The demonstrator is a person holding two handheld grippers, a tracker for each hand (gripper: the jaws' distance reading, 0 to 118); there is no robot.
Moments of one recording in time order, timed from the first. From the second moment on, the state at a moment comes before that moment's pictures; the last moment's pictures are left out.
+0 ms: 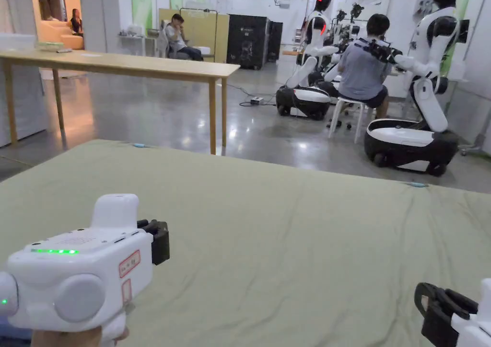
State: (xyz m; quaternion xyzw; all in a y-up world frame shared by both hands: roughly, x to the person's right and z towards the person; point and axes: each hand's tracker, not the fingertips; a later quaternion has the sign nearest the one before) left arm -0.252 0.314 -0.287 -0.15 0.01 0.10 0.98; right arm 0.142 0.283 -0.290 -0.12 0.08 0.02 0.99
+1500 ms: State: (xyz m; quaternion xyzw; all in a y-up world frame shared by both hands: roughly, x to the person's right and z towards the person) left arm -0.141 0.323 -0.267 -0.07 0.01 0.04 1.00; right arm 0.130 0.318 -0.260 -0.04 0.03 0.05 1.00
